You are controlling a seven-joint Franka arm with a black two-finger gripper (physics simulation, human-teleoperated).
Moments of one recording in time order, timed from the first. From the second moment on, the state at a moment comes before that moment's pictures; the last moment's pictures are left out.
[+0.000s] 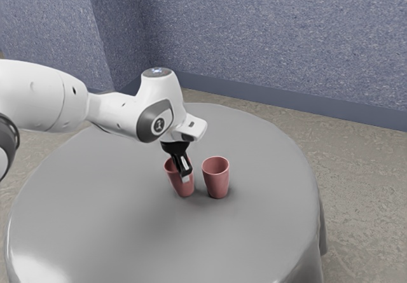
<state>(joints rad) -0.42 0.33 0.27 -1.95 -0.16 2.31 0.59</state>
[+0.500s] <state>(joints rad) -0.42 0.23 0.28 -1.94 -0.03 2.23 0.55</state>
